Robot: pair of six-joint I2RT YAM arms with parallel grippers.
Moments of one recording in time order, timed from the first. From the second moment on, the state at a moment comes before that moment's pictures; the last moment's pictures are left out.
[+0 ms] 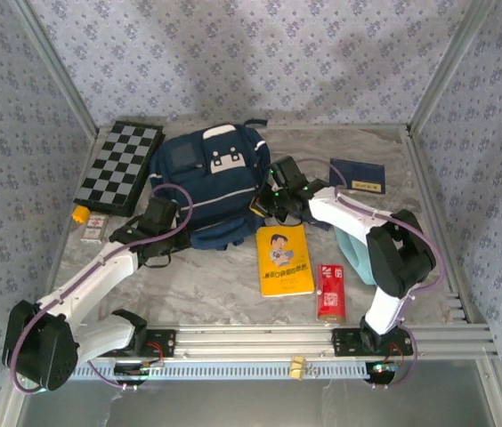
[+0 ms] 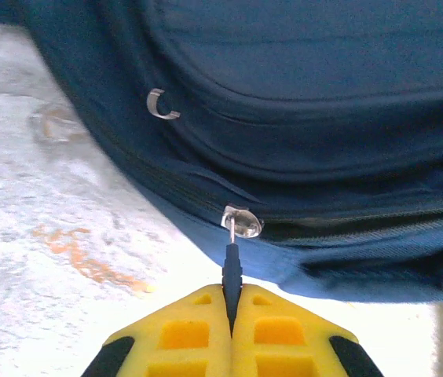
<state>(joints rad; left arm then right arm) -0.44 1.10 0.72 -0.60 -0.01 -0.62 0.59 1.73 1.22 -0.36 -0.32 1.06</state>
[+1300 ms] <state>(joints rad) 0.02 1.42 0.81 -0.39 0.07 -0.57 0.58 1.69 1.14 -0.28 -0.43 1.02</state>
